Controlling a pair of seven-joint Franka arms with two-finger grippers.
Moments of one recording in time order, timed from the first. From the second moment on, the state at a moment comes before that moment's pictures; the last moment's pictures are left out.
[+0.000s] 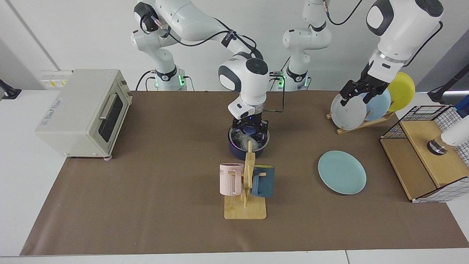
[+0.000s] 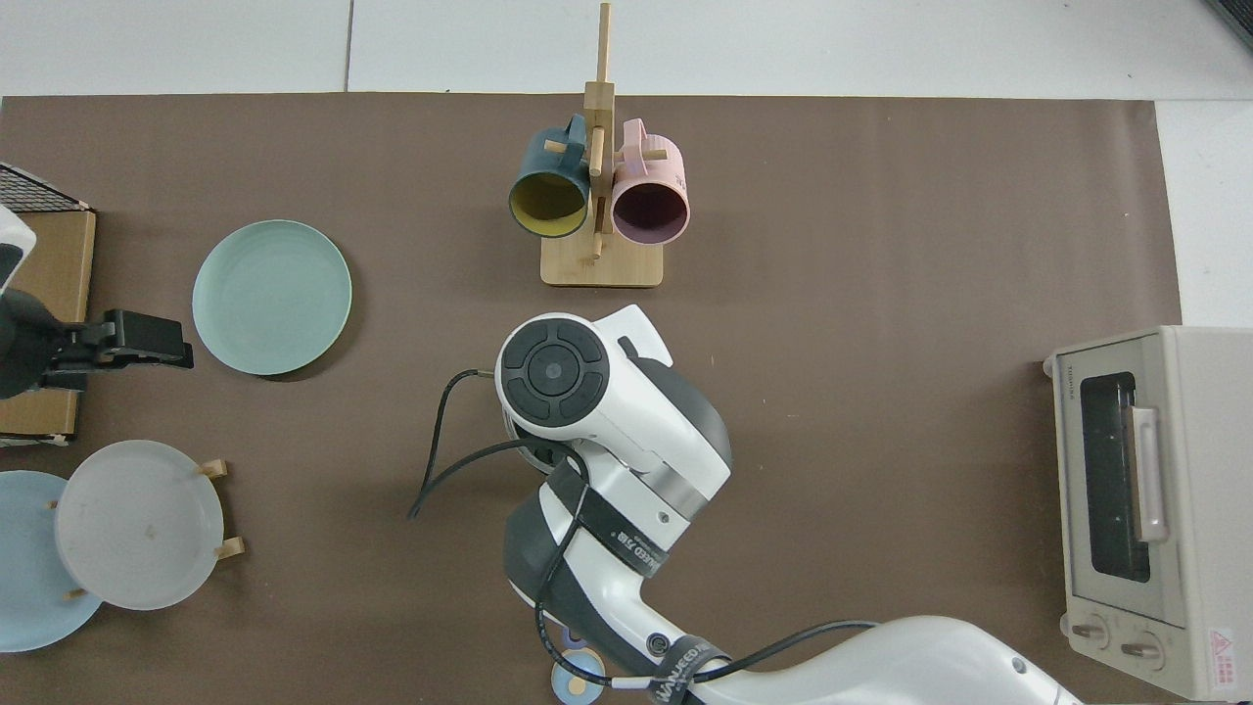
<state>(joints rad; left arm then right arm) 0.01 -0.07 0.01 -1.74 -0.07 1.67 -0.11 0.36 0.49 0.38 -1.54 -0.24 2.03 1.07</state>
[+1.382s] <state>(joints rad) 0.01 -0.07 0.01 -1.72 0.01 1.68 -0.10 0.36 0.50 0.38 -1.54 -0.20 2.03 1.07</state>
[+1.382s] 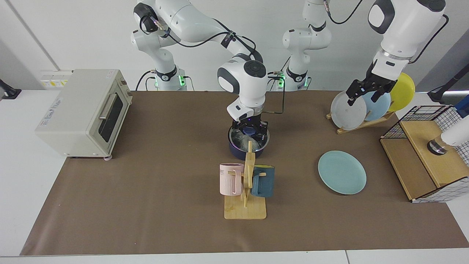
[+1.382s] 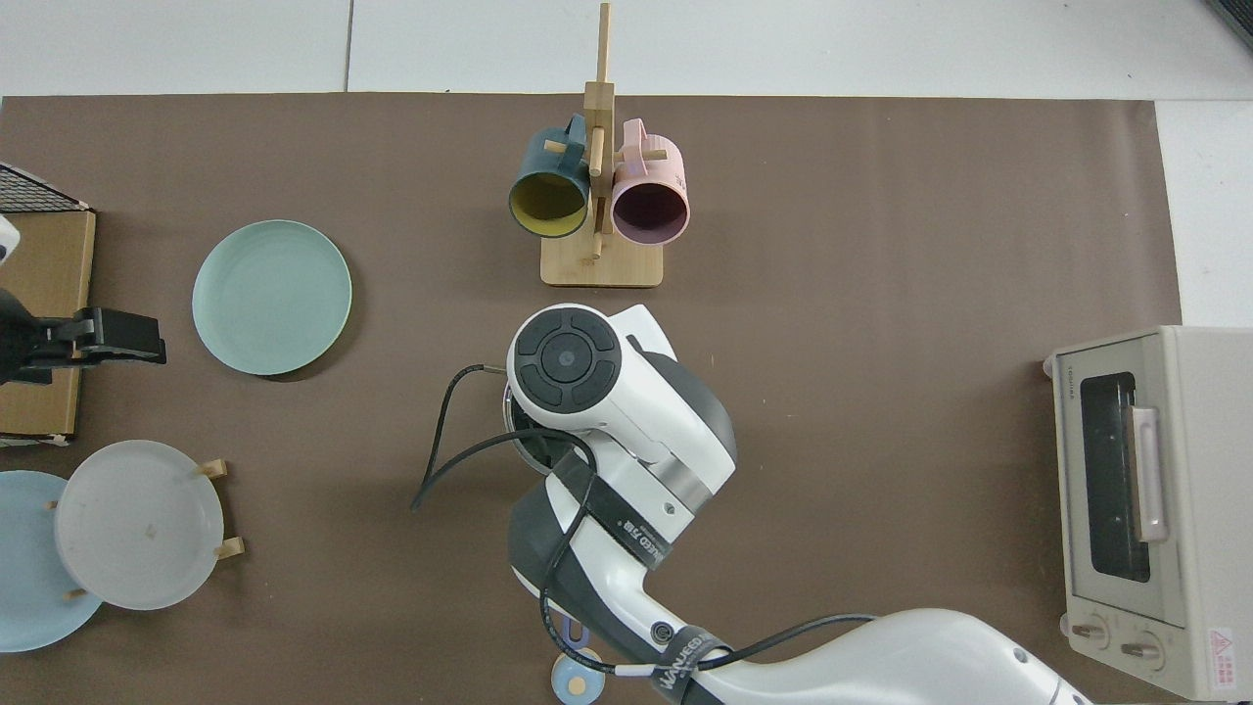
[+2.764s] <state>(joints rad) 0.01 -0.07 0.01 -1.72 0.01 1.68 -0.10 0.35 0.48 0.38 -1.42 -0.20 1.82 1.07</state>
